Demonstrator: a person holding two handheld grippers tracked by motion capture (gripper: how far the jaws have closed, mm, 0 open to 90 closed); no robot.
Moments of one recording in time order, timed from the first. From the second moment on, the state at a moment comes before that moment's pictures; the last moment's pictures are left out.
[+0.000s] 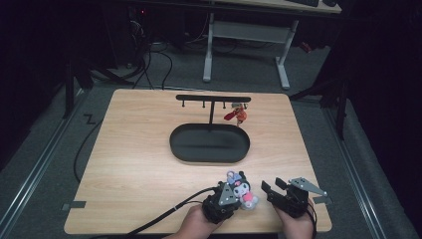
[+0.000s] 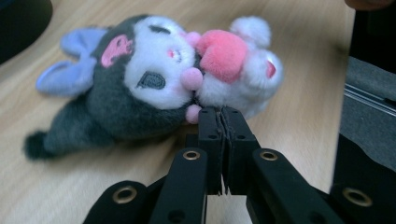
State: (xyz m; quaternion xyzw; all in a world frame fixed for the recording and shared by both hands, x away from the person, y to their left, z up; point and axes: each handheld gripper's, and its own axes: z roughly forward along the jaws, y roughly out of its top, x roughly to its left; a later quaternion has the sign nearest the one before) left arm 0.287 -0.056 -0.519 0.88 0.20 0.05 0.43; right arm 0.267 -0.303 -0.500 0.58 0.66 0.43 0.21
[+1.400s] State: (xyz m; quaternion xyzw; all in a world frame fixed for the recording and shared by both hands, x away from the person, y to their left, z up) left arm 0.362 0.190 -0.514 0.81 0.36 0.23 0.40; right arm 0.285 -0.293 -0.510 0.59 0.73 0.30 0.19
